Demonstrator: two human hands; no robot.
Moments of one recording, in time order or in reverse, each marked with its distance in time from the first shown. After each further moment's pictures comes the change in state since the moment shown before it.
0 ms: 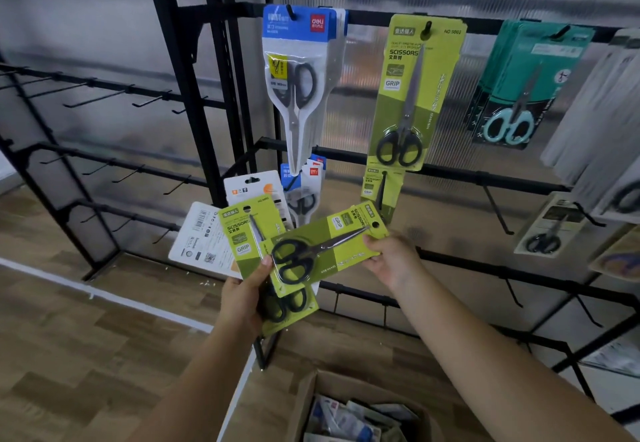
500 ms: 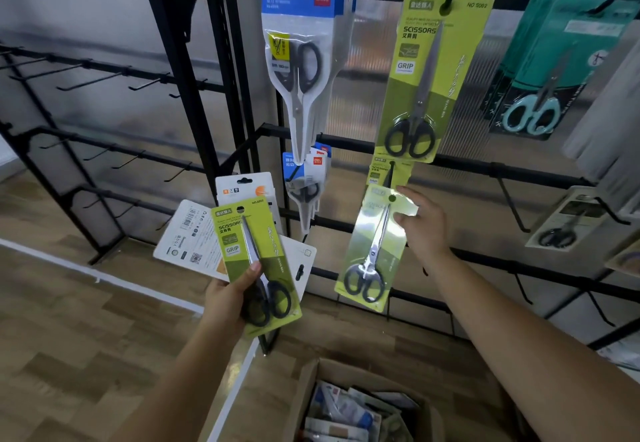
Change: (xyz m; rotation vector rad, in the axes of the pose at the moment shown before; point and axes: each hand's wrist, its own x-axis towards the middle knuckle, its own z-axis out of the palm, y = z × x) left_hand 0.016 -0.003 -0.026 0.130 0.109 0.030; right_hand 0.036 -0.024 -0.027 -0.545 0.176 -0.603
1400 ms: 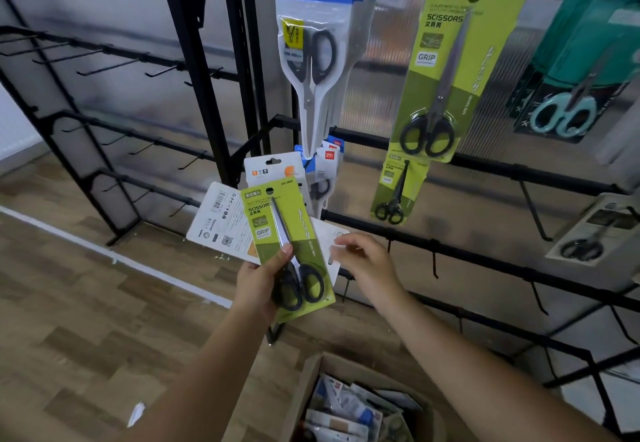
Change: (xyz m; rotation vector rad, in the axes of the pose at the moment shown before) left_hand -0.013 0.003 0.043 -0.091 -0.030 -0.072; right_hand -0.070 0.003 0.053 0.053 -0.400 0.163
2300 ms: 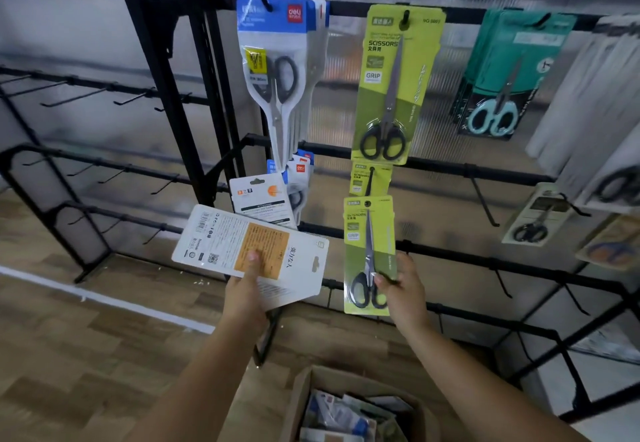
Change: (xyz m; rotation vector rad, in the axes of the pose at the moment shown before) left_hand -0.018 -0.001 0.007 0.047 0.029 0.017; right_hand -0.032 0.052 -0.058 -0.007 0.347 0.004
